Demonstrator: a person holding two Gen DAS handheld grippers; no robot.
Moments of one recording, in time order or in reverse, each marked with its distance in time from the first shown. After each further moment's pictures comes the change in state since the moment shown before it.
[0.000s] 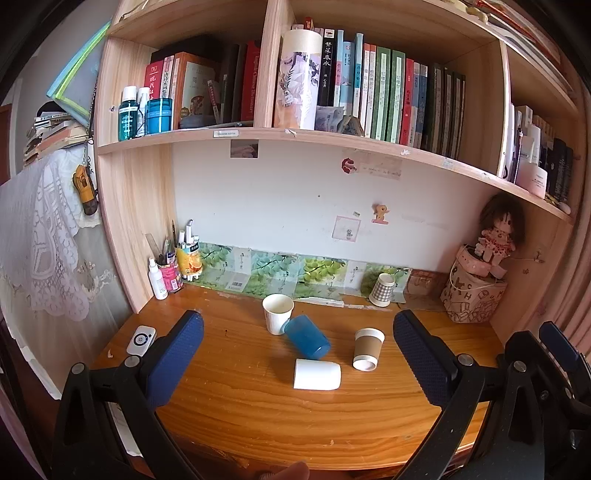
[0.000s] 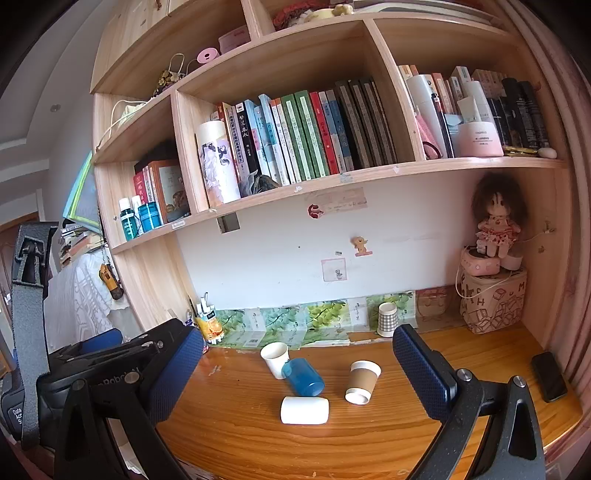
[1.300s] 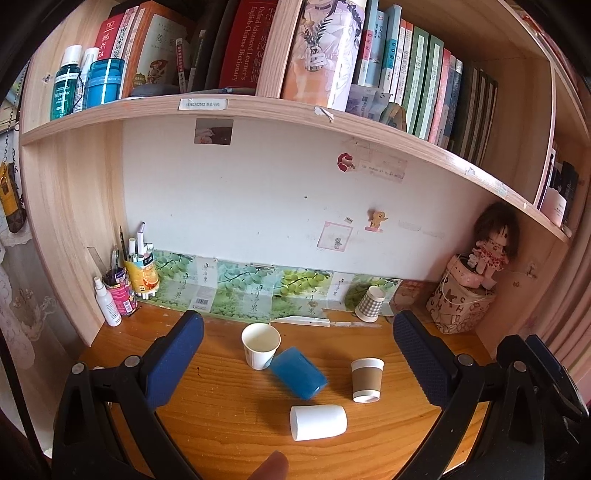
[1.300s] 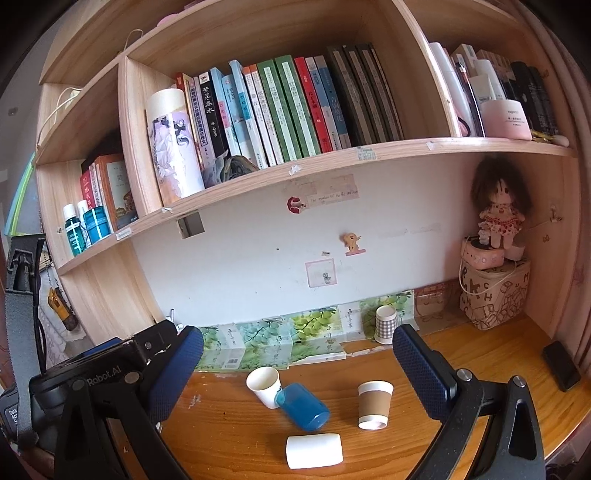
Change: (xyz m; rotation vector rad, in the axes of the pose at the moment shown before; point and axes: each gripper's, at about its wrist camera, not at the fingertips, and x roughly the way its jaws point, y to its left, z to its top) left arm 0.126 0.058 0.064 -0.009 0.067 -0.211; right arm 0.116 0.035 0.020 0.078 0.021 -0.166
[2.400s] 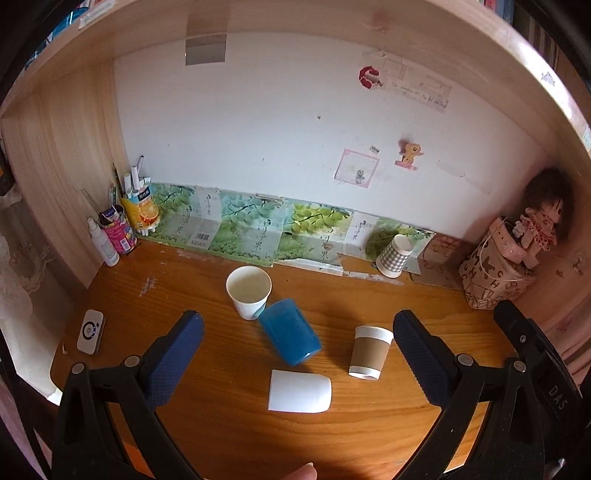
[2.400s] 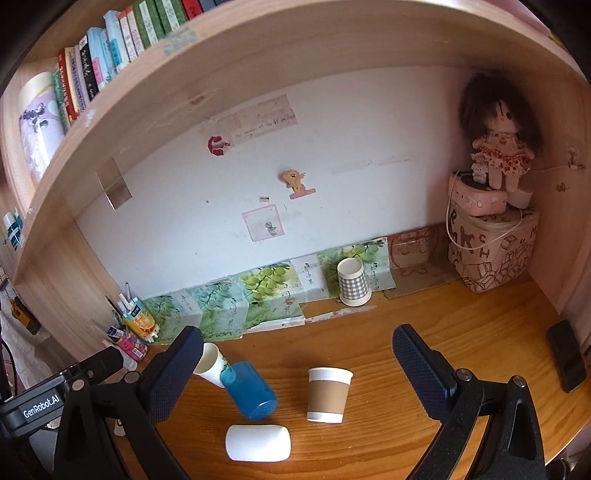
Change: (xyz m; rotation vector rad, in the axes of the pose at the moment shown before) left arm 0.095 -0.059 -0.008 -0.083 0.303 0.189; right arm 0.117 -0.115 0.016 0.070 0.281 -0.017
